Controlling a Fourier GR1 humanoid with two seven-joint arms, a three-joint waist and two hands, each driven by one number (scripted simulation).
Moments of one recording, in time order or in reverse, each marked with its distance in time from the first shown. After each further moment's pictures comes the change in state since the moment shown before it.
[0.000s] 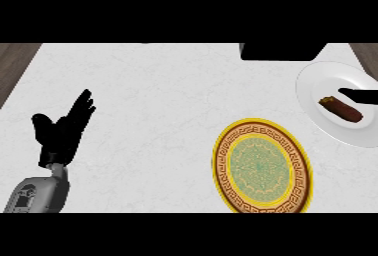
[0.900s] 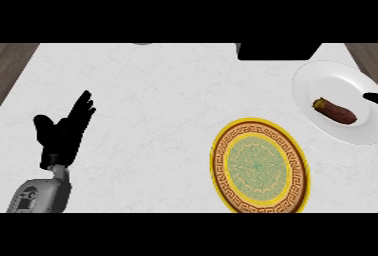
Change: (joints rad) left arm 0.011 -0.023 0.009 -0.019 -0.026 0.013 0.015; right arm 0.107 -0.017 -0.150 -0.148 -0.420 0.418 0.033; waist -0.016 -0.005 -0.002
